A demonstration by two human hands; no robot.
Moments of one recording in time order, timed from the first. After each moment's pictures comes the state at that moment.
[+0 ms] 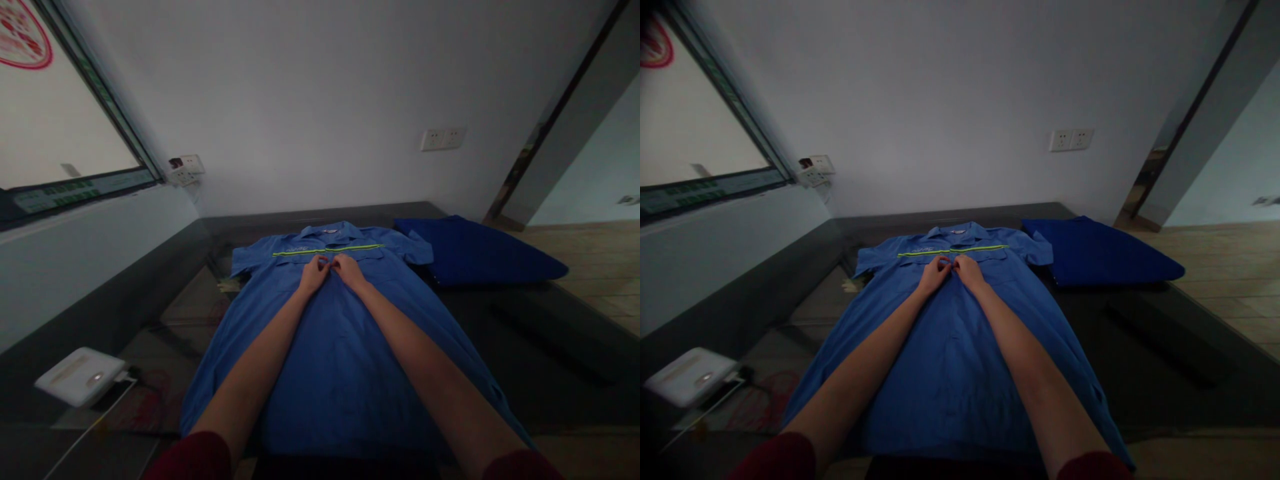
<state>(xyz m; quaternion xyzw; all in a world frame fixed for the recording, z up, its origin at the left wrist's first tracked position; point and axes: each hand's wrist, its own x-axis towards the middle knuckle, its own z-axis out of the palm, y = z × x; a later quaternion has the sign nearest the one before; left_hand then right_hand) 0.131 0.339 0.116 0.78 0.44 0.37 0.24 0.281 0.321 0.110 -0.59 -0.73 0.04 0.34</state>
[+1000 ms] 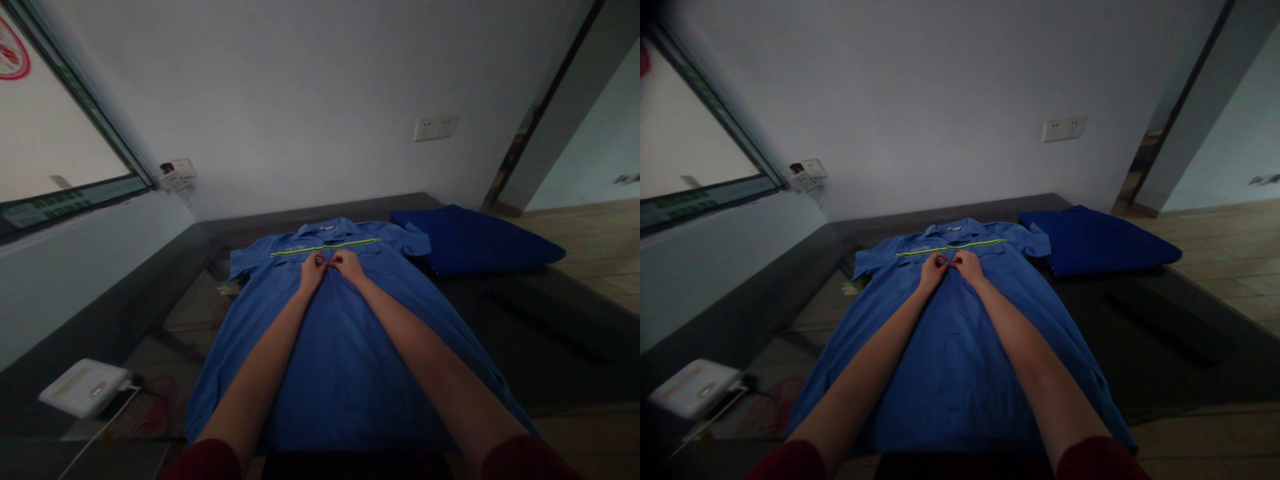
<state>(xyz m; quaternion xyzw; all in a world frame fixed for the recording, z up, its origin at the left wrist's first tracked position) 0.137 0.340 0.117 0.75 0.48 0.39 0.24 0.284 0.319 0.109 -0.58 -0.69 0.07 0.43</state>
